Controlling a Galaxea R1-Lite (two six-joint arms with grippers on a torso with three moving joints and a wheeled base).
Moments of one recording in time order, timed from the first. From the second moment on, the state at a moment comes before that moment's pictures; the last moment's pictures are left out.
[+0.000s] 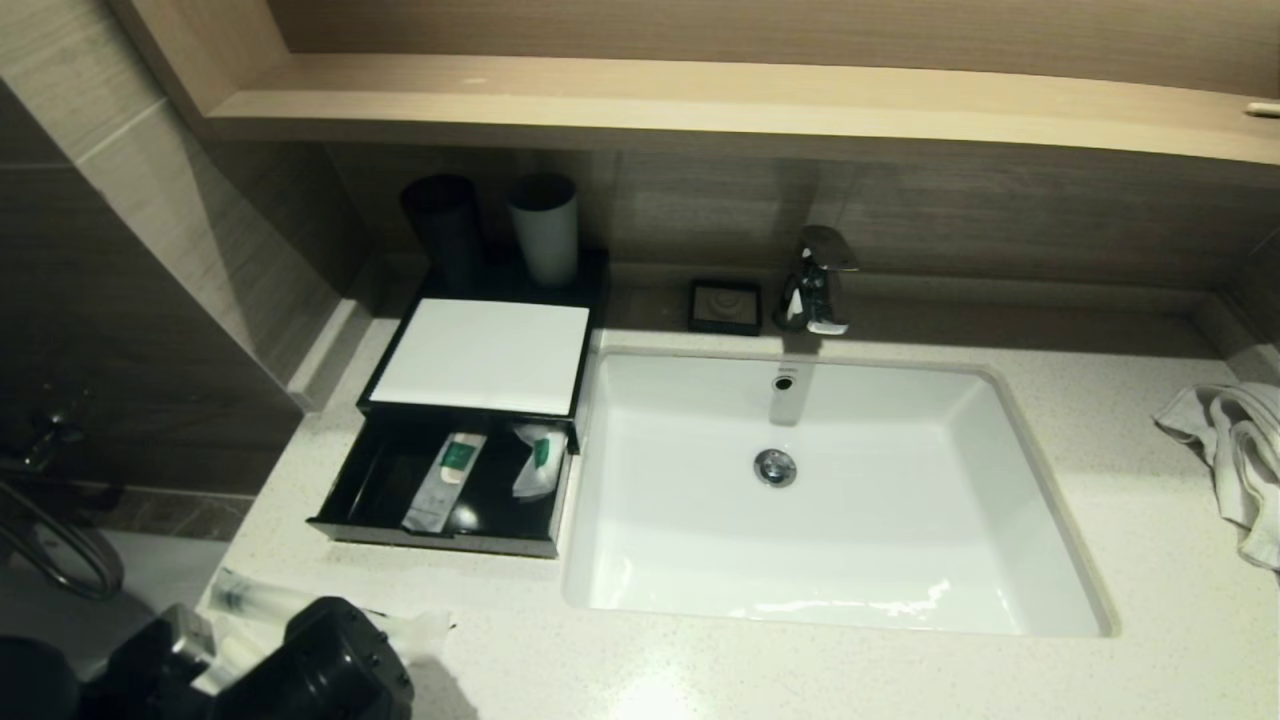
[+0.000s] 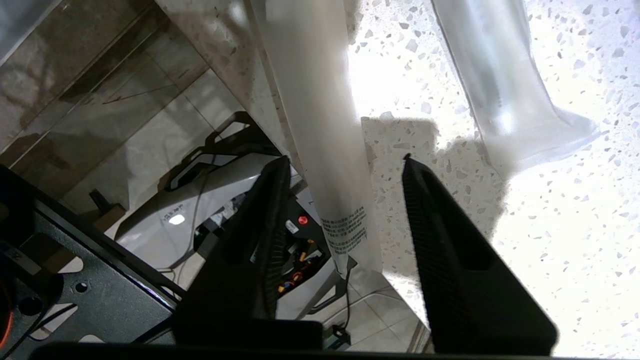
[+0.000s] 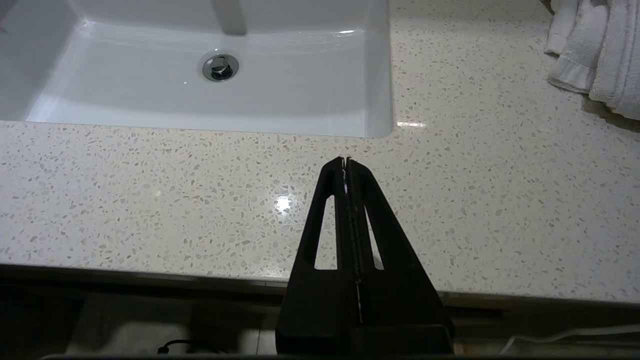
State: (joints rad) left arm -0.82 1.46 -0.55 0.34 0.55 -1.59; right arm 0.00 0.00 0.00 0.01 0.00 0.00
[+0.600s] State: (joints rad) left arm -0.84 1.51 -0.55 0.33 0.55 -1.69; right arm 0.00 0.00 0.00 0.01 0.00 0.00
